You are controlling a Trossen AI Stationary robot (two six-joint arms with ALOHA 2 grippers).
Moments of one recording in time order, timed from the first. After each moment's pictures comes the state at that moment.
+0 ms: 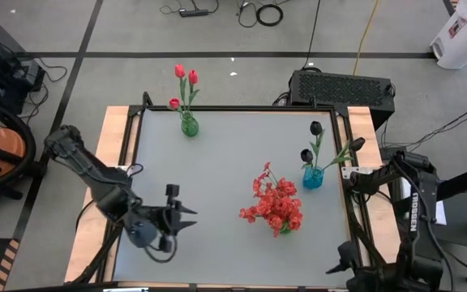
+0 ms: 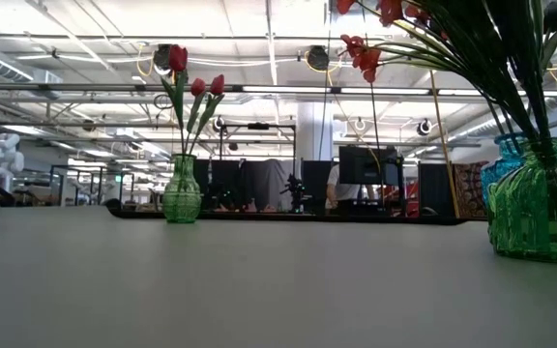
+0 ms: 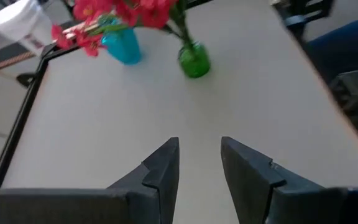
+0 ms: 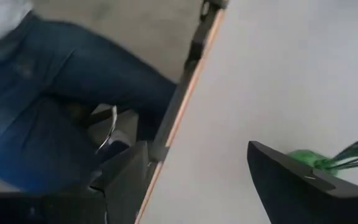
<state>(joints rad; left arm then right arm) -0.74 1.32 1.16 -0.62 -0.63 -0.20 1.31 1.64 1.55 -1.06 0.64 0.82</state>
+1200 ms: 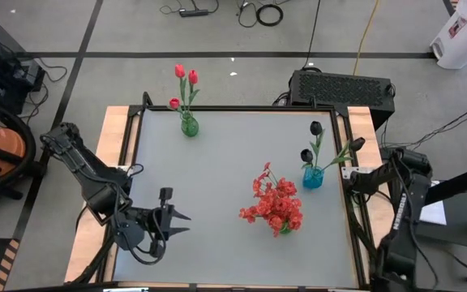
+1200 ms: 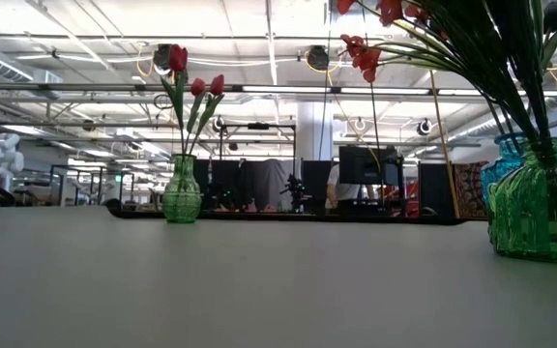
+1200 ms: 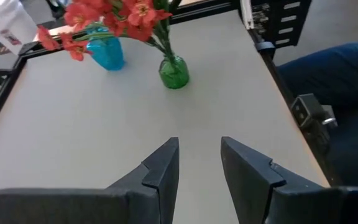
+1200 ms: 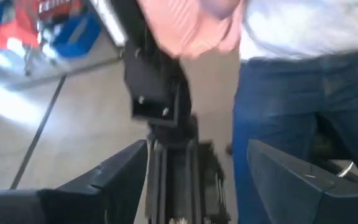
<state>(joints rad) -0.80 1.27 1.16 -0.60 -0.62 -0.30 1.22 1.62 1.36 -0.34 -0.50 0.06</state>
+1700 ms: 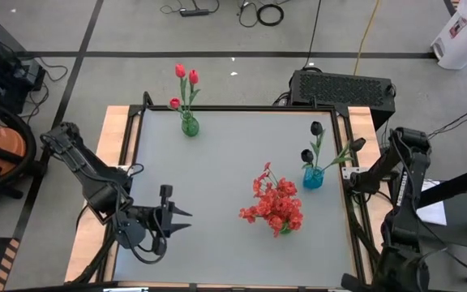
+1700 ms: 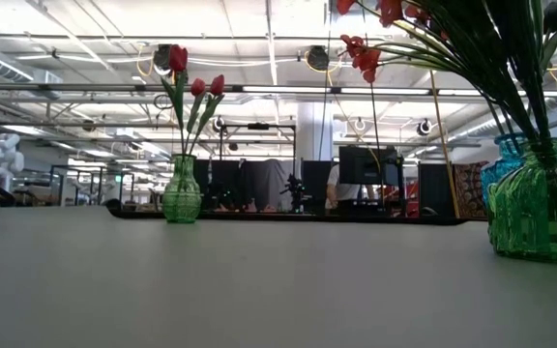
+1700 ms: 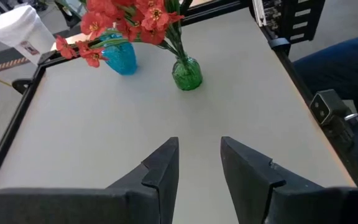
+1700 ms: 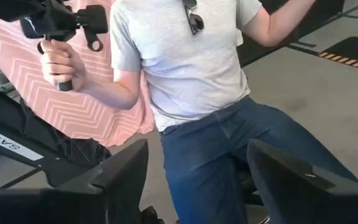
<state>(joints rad) -0.80 1.27 1.16 -0.61 -0.66 -0.24 1.34 1.33 0.94 0.03 0.08 0.31</state>
